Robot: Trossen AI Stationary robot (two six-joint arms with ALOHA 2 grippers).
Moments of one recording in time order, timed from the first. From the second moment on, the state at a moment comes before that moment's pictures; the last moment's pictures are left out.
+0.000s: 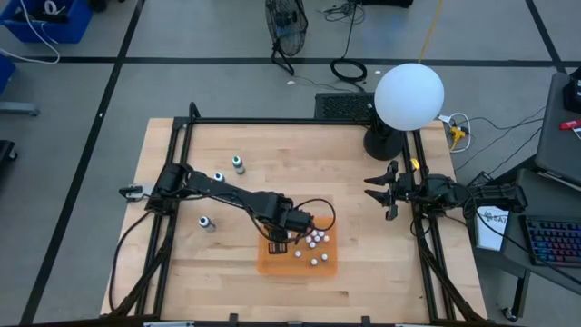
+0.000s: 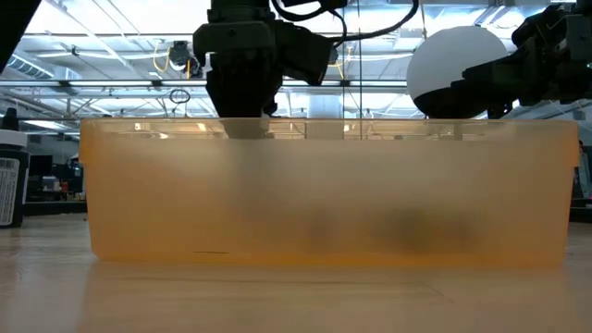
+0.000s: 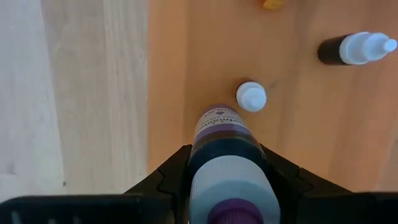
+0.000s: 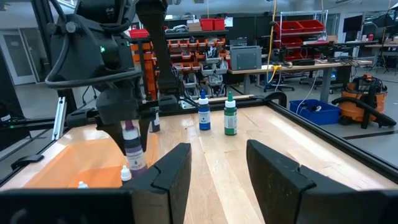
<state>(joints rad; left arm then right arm) -0.20 2.06 1.68 -1.09 -0.04 -0.26 0.04 0.04 0.02 0.07 0.18 0.07</state>
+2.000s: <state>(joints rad) -0.16 1.92 1.60 -0.94 -0.01 -0.30 0.04 0.04 0.02 0.07 0.18 0.07</state>
